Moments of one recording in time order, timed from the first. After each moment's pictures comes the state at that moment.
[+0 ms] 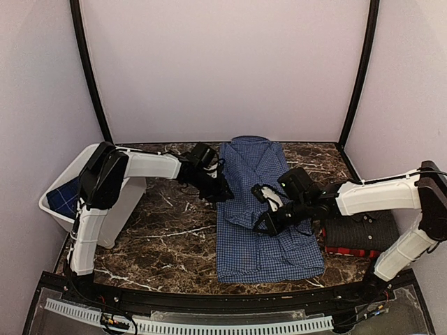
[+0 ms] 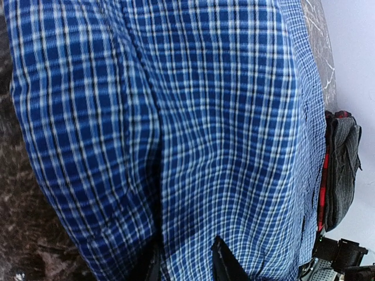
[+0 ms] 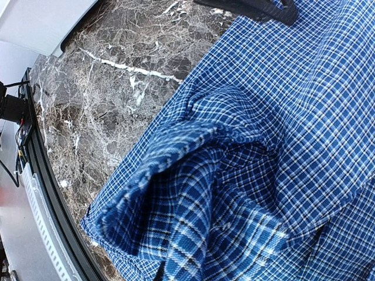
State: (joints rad) left arm -0.67 2.26 1.64 -0.34 0.45 -0.68; right arm 0.84 1.50 0.80 -0.17 -0.36 0.30
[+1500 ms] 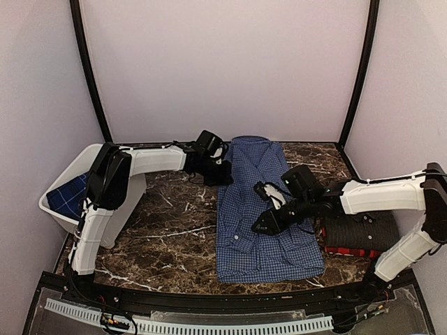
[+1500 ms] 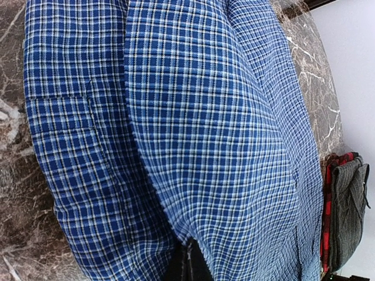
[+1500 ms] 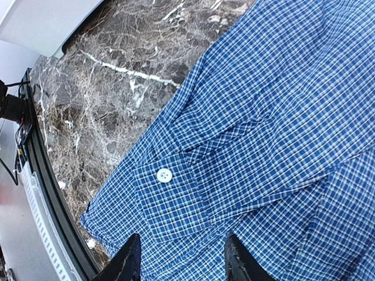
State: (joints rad) left arm -0.67 2.34 1.88 -0.39 0.26 -0.65; right arm 0.81 1.46 0.80 -0.20 -0.37 0.26
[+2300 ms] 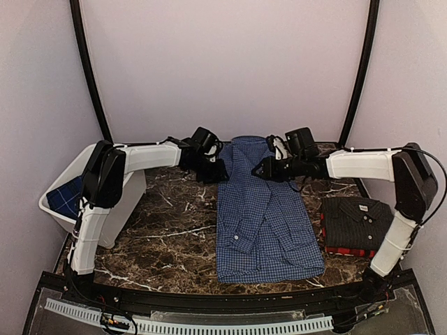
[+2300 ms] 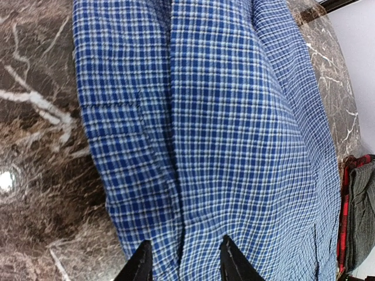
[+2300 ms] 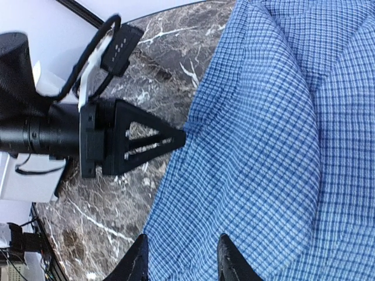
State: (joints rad) left arm -0.65 2.32 1.90 -0.48 0.20 -0.59; right arm 0.56 1.68 1.10 -0.08 -0.34 0.47
